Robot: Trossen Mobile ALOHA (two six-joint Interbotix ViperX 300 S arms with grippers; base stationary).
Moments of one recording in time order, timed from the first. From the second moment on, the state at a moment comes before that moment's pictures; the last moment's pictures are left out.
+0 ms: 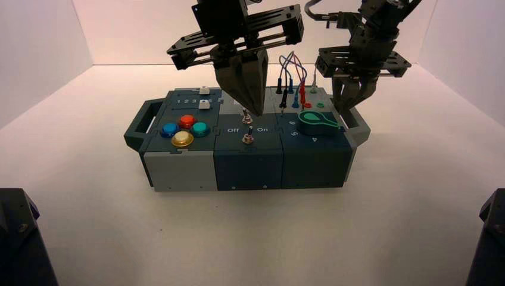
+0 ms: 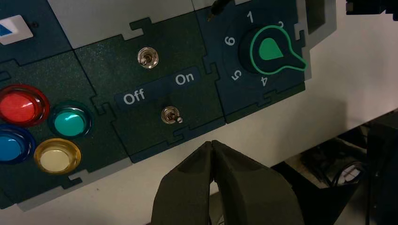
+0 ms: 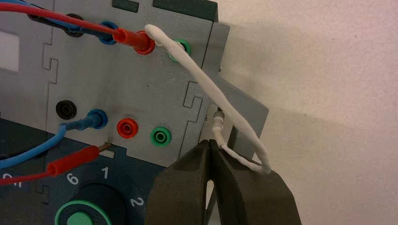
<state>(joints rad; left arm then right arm) -0.92 -0.04 0.67 -0.25 0.70 -0.48 0.35 0.10 0.78 0.16 0.50 -0.03</state>
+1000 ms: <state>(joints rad) -0.92 0.05 0.67 -0.25 0.64 -0.48 0.35 0.10 0.78 0.16 0.50 -0.03</state>
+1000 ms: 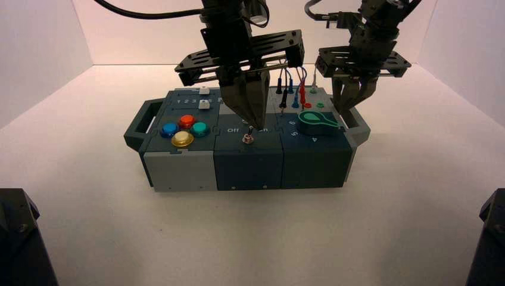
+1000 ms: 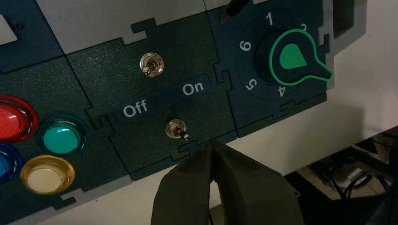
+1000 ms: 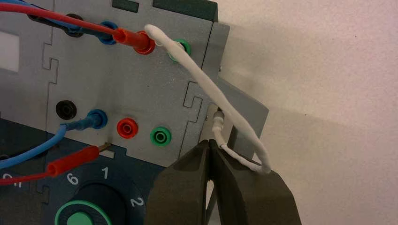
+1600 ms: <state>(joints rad) -0.91 0.08 0.67 -0.24 0.63 -0.48 0.35 0.10 0.78 0.16 0.50 -0.03</state>
